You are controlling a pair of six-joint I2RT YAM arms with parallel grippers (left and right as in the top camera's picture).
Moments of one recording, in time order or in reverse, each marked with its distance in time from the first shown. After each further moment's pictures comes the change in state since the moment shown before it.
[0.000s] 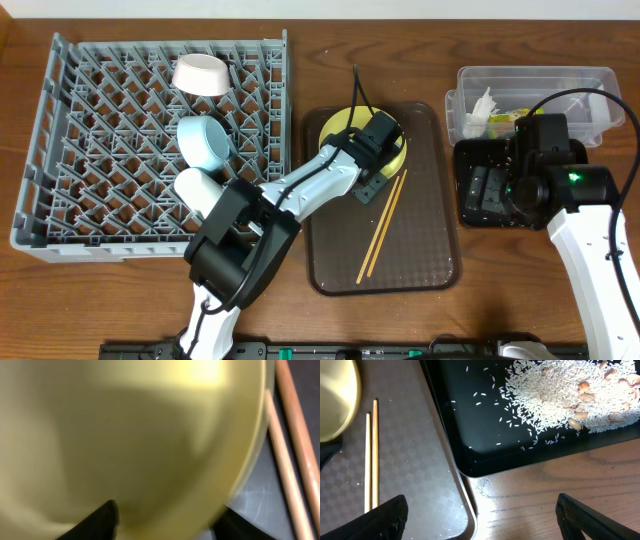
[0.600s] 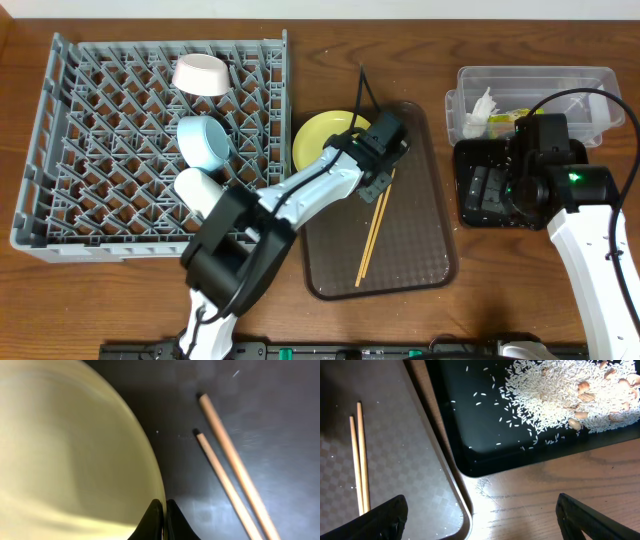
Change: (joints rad) left arm -0.021 -0.054 0.007 0.002 -0.008 0.025; right arm 0.000 0.000 0.000 0.000 0.000 0.000
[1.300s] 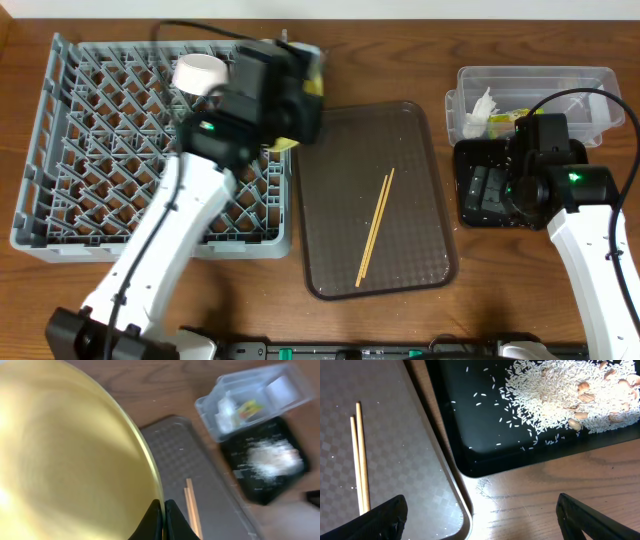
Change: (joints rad) left arm 0.397 -0.510 0.000 -0.054 0.402 -0.274; right arm 0.000 0.000 0.000 0.002 0.000 0.000
